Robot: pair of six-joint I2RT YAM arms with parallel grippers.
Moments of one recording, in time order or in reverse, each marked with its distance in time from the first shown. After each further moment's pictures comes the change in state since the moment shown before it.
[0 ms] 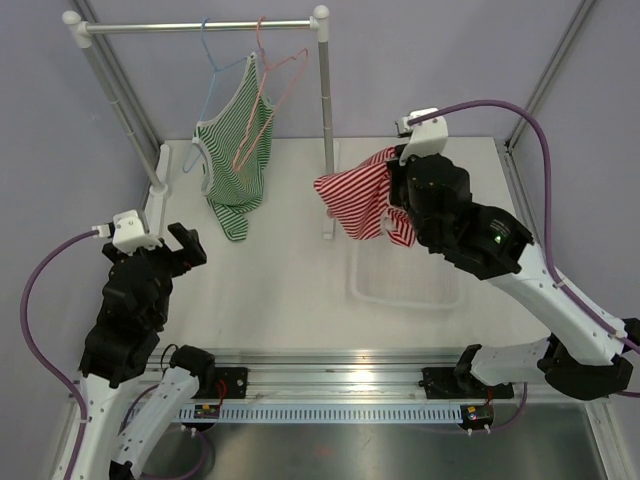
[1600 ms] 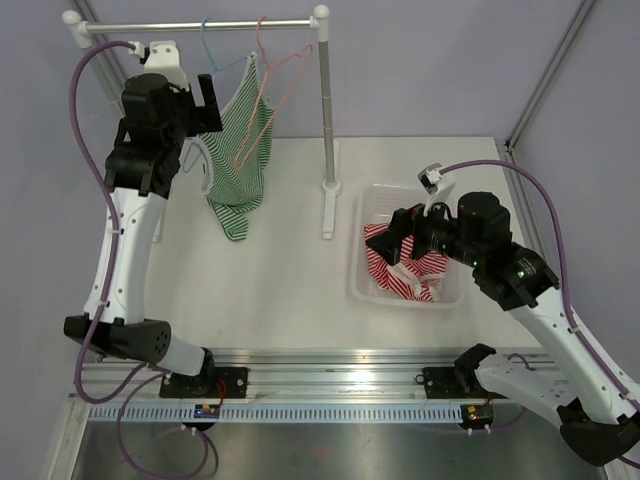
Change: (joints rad) left arm 0.161 0.970 0.953 0.005 0.224 0.218; right arm -0.389 -0.369 -0.544 0.093 -1.001 0.175
